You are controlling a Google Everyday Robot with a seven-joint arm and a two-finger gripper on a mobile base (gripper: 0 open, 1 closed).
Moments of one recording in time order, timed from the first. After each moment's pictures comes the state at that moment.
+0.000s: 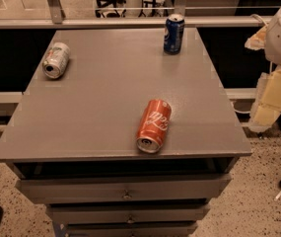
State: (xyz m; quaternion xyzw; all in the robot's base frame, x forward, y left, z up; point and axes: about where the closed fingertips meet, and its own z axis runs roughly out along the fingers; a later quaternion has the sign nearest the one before) arm 0.438 -0.217 0.976 -0.60 0.78 -0.03 0.16
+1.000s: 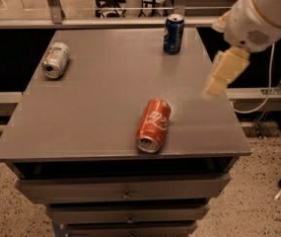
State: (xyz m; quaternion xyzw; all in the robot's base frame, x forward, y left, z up) arm 0.523 -0.164 0.972 -0.59 0.76 0.00 0.26
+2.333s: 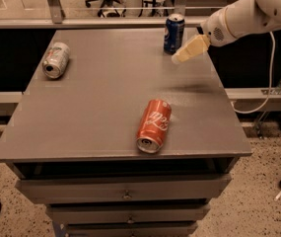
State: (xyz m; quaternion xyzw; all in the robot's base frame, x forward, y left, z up) arm 0.717 -0.169 0.916 -0.42 0.80 0.13 0.41
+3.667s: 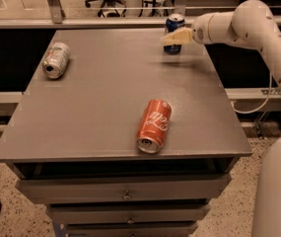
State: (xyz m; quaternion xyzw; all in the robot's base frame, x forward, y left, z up) arm 0.836 -0.166 0.902 -0.30 0.77 0.15 0.55
